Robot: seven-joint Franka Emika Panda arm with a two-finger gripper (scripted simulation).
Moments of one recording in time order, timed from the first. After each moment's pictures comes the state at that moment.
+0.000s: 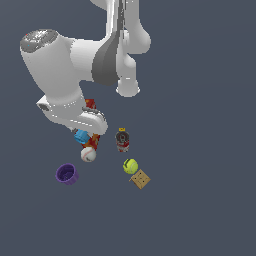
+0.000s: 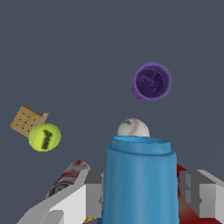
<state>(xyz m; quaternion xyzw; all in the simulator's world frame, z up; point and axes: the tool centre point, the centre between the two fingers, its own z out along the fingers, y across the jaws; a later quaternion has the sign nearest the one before) 0.026 -0.164 0.235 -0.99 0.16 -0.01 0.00</state>
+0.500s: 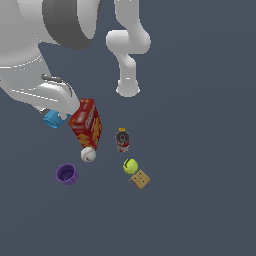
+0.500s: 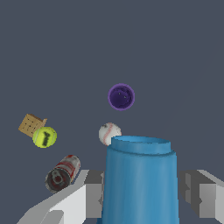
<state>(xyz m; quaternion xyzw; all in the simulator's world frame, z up) 0.028 -0.224 0.329 -0.99 0.16 0.00 0.00</state>
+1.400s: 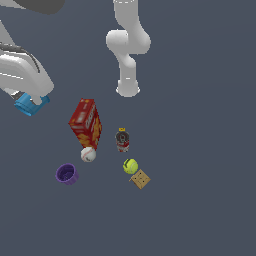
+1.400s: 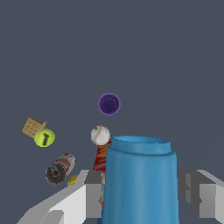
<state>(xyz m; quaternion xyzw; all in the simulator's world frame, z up) 0.033 -0.263 0.389 -0.99 0.16 0.00 0.00</state>
